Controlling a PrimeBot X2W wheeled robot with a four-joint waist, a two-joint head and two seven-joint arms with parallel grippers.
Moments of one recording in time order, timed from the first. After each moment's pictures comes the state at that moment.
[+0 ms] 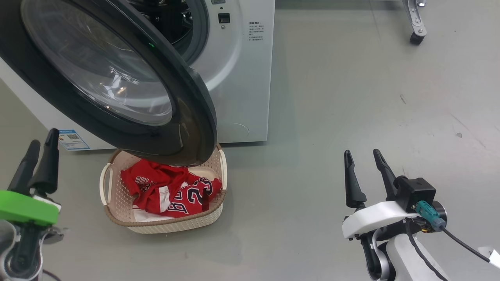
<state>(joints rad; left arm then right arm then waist) -0.17 0.24 0.09 0.03 -1.12 -0.12 0.21 -0.15 -0.06 0.32 0.26 0.41 -0.05 -0.26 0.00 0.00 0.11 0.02</state>
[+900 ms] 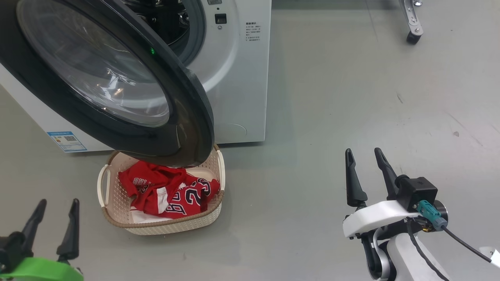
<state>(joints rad) 0.00 0.33 -0.07 0.28 -0.50 -0.11 -0.26 -0.15 -0.06 0.32 0.25 0.41 -0.05 -0.26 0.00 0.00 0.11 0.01</state>
